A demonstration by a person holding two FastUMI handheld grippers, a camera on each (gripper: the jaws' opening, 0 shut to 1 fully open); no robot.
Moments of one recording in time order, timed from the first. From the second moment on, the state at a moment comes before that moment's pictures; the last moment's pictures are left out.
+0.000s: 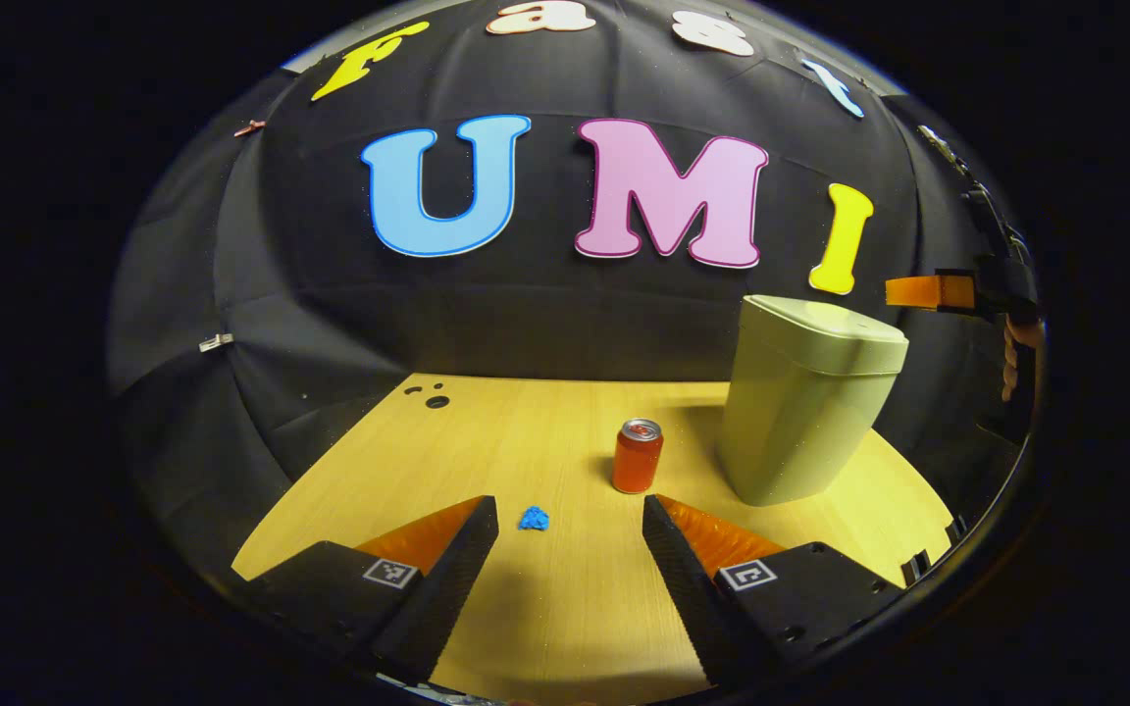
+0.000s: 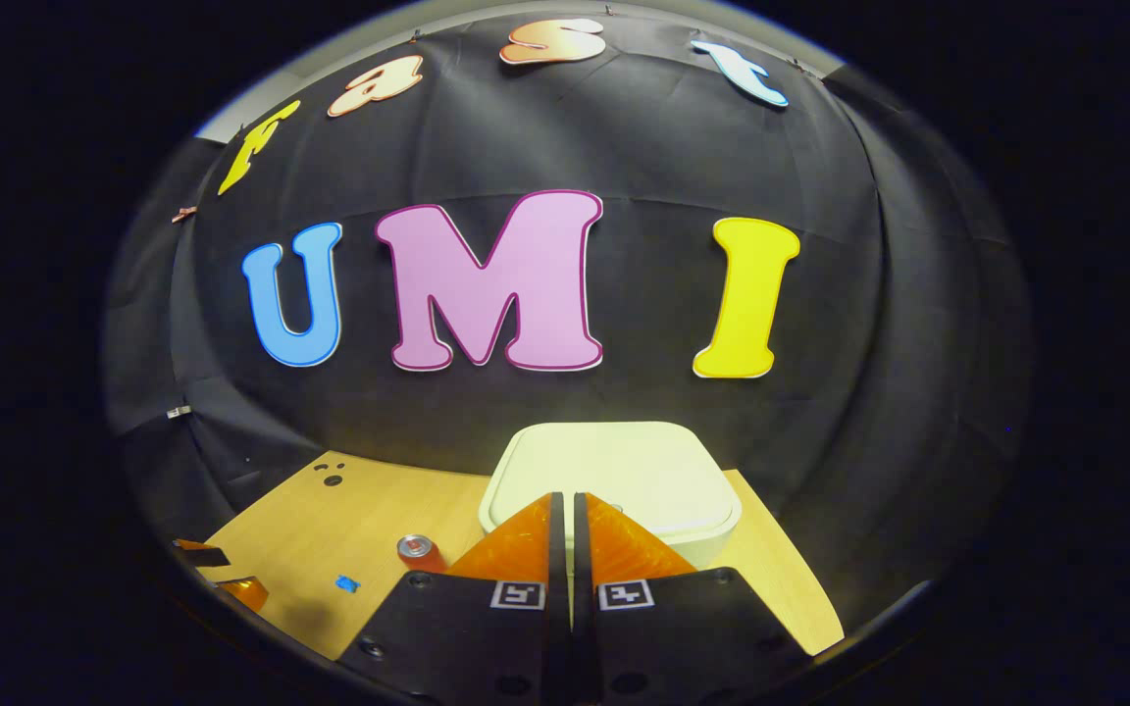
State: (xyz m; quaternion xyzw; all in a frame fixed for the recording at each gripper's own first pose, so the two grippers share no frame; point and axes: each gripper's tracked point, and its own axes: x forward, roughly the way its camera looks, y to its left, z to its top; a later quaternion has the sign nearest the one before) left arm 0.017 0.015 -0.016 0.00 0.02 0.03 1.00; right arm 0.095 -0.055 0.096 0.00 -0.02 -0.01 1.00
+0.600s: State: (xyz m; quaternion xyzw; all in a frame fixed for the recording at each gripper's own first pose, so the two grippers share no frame) left arm 0.004 0.029 -0.032 -0.02 0.05 0.09 0.99; right arm 0.151 -0.074 0.066 -0.01 0.01 -0.01 1.00
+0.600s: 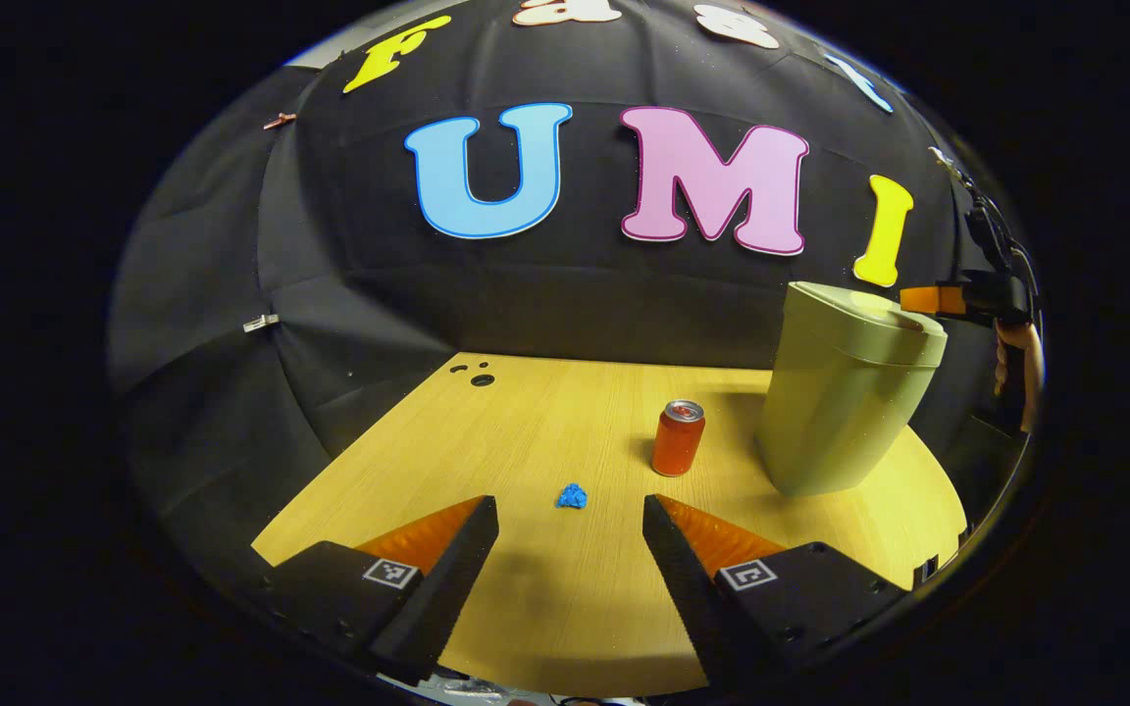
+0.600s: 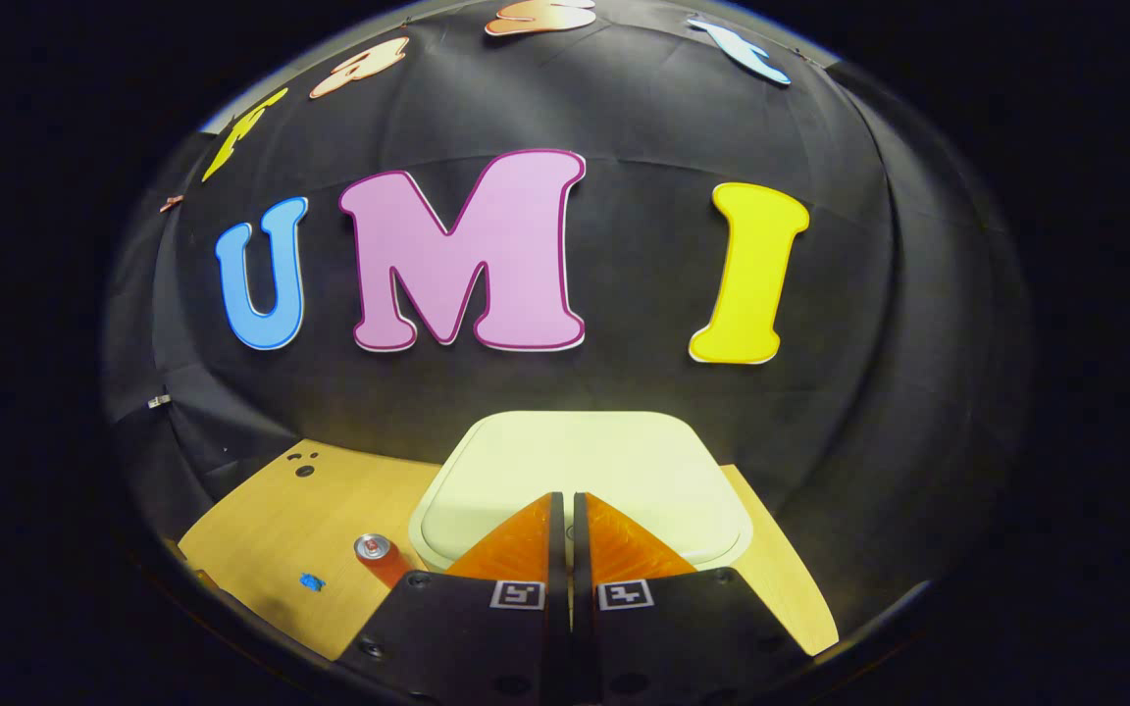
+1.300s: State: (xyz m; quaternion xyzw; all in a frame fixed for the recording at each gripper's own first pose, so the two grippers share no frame) left arm 0.003 0.028 -0.041 -0.01 0.06 0.09 0.99; right arm 0.151 -0.072 0.058 -0.06 -0.01 -0.02 1.00
